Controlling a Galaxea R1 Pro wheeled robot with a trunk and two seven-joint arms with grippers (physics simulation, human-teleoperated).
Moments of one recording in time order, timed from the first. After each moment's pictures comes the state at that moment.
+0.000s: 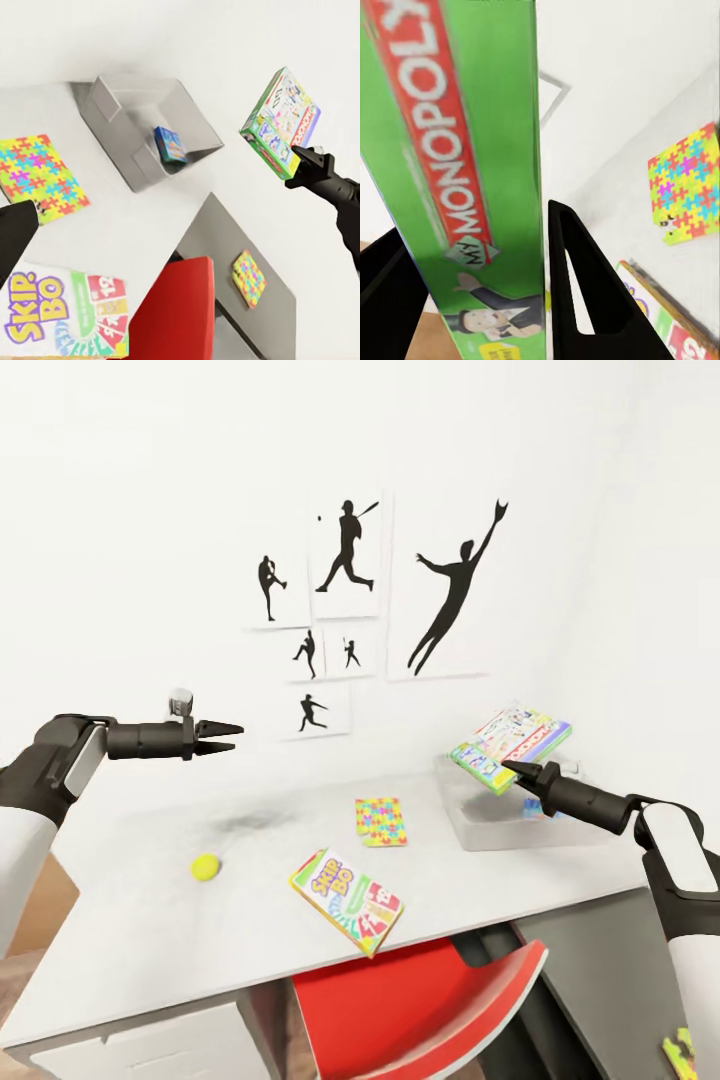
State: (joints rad) left arm -1.18 0.42 -0.14 -0.74 0.35 1.03 -1.21; right arm -0.74 -0.32 -0.22 -1.14 -1.19 1.04 0.15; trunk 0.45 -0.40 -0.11
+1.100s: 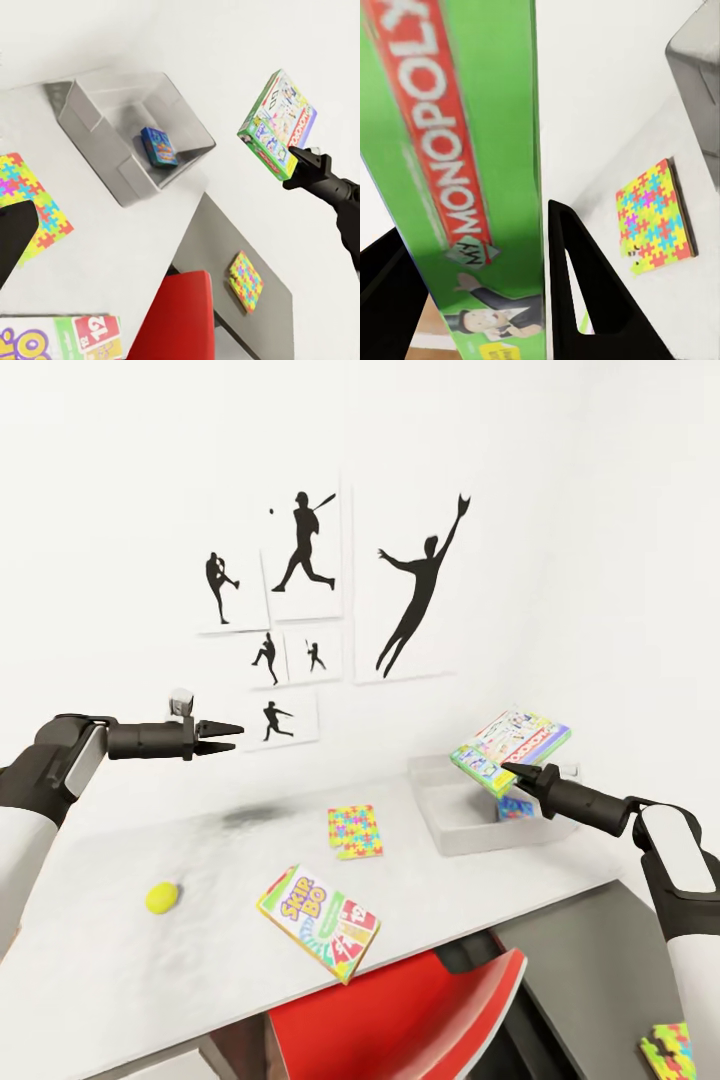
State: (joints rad) left arm -1.18 0.42 -0.14 -0.74 0.35 1.03 -1.21; right arm -0.74 -0.32 -0.22 -1.12 -1.20 1.04 0.15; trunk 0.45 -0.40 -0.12
